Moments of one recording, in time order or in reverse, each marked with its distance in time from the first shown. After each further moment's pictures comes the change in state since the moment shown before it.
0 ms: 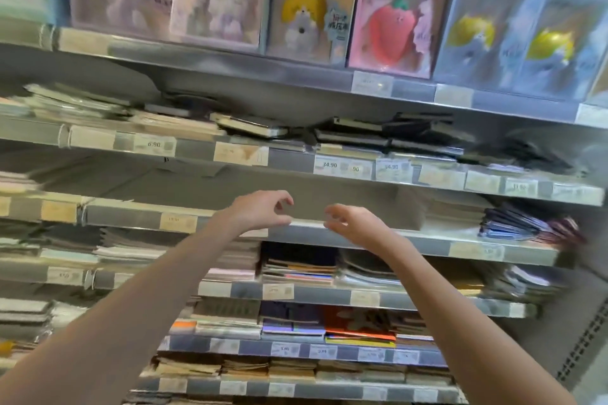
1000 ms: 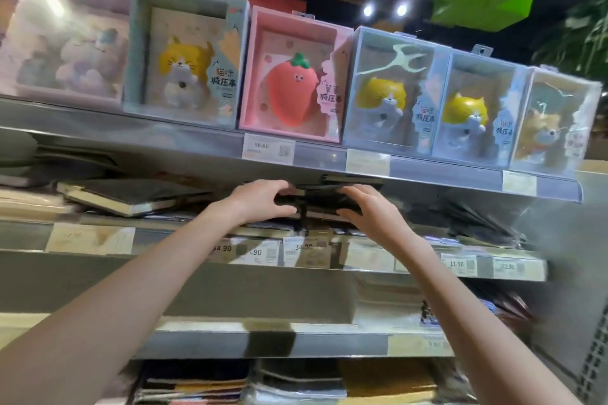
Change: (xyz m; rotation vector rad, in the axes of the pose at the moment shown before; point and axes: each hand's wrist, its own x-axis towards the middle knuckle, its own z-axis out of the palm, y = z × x) left_hand 0.191 0.149 -0.057 0.024 0.225 0.209; right_hand 0.070 0.167 -0.173 -0.238 0.485 -0.105
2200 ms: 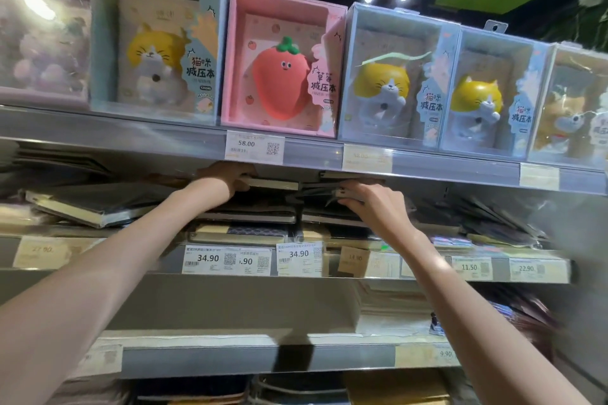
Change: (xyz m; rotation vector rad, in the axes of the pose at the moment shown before) left_hand 0.047 -0.062 -0.007 0.057 0.077 -0.147; right_hand 0.024 0.025 0.015 -0.124 0.158 -0.040
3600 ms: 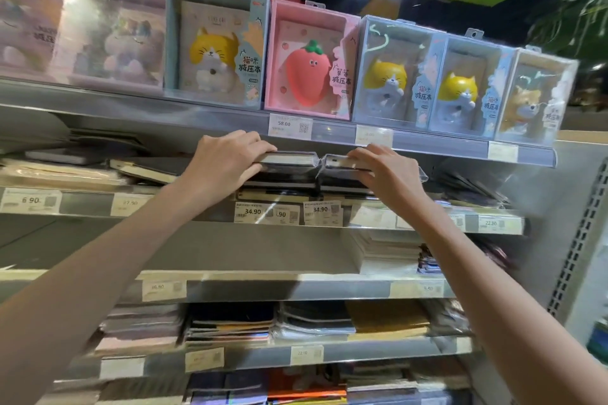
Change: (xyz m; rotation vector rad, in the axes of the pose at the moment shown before) left_hand -0.174 0.023 -0.079 0.326 0.479 0.428; right_hand -0.052 -0.081 -0.092 -0.075 0.093 -0.092
